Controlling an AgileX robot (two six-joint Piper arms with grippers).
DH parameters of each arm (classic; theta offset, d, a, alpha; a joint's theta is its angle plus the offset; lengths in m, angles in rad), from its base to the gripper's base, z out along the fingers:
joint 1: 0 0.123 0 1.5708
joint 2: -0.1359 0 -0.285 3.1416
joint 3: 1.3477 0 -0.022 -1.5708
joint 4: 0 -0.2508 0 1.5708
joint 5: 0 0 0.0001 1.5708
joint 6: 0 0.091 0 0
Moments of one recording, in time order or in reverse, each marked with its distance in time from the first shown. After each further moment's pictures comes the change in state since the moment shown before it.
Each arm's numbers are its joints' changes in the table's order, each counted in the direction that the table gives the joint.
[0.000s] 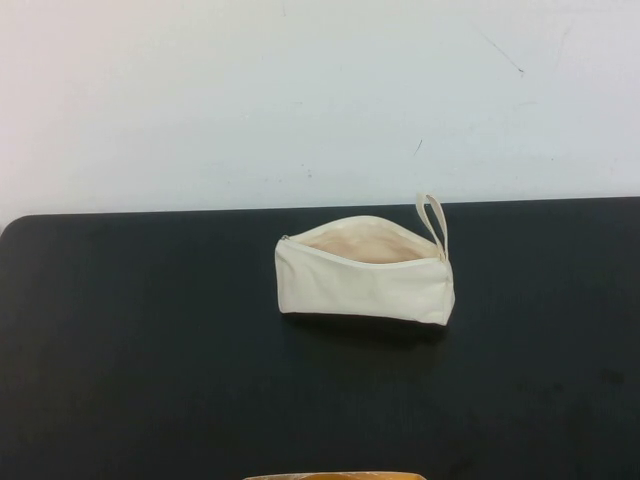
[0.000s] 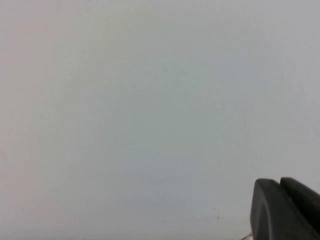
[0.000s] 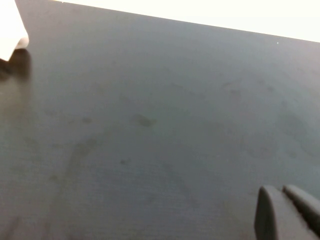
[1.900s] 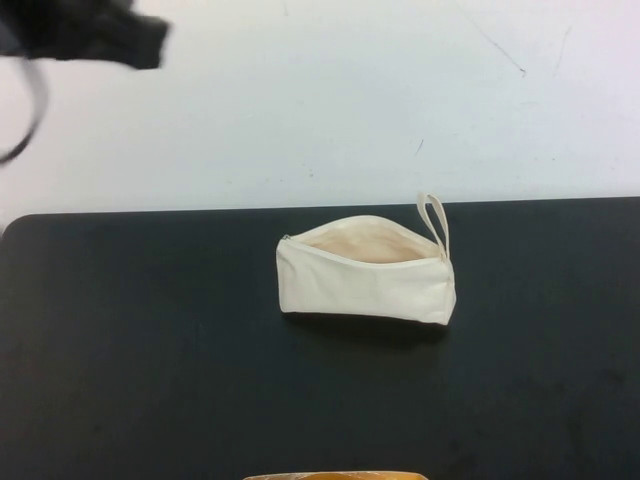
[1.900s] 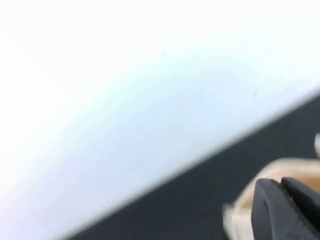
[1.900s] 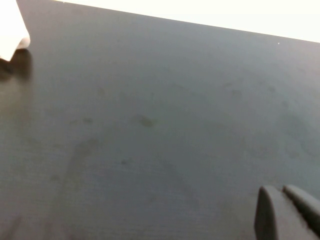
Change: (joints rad) right arm 0.000 0.000 0.000 0.000 0.000 0.000; left arm -0.527 -1.101 -1.593 0.215 1.223 0.604
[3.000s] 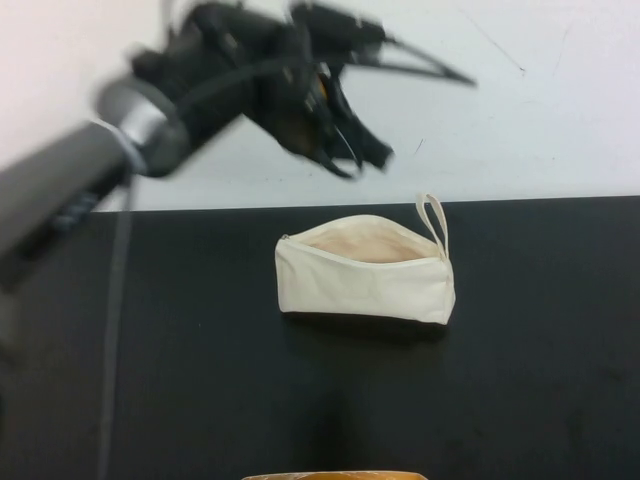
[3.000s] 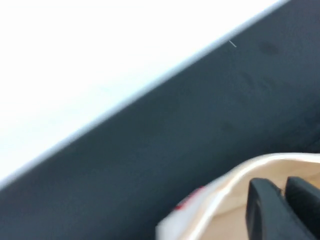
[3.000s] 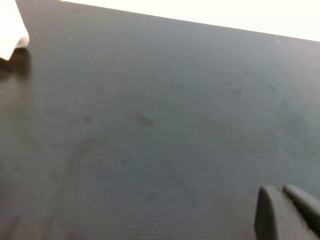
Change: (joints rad) right arm 0.000 0.000 0.000 0.000 0.000 0.000; left arm -0.008 -0.758 -0.359 0.129 -0.009 0.017
